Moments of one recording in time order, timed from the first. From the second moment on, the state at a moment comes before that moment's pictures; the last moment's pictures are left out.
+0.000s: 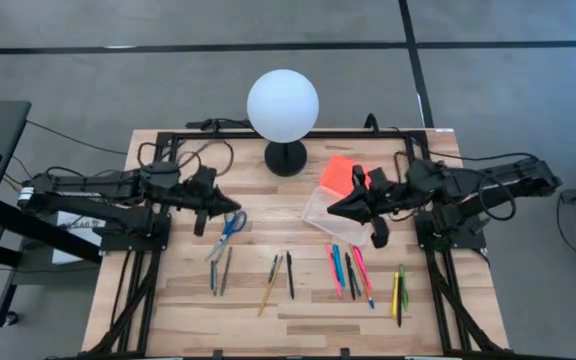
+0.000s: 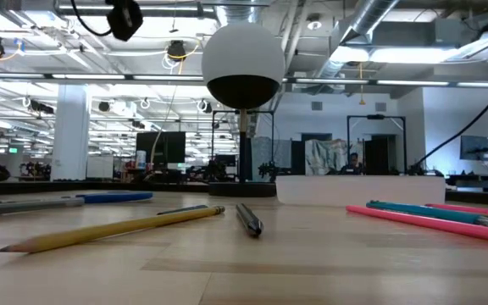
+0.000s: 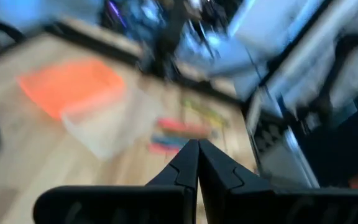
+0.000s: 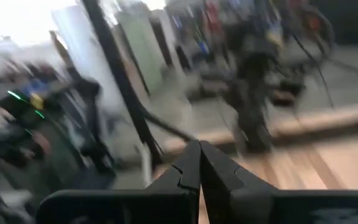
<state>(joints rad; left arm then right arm) 0.00 0.82 0.78 -0.24 0.11 -0.40 0.20 1.07 1.04 -0.04 0.00 0.25</state>
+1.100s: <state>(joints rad) -0.05 1.11 0.78 -0.72 -0.02 -0.39 0.42 1.30 1.21 -1.32 0.16 1.25</state>
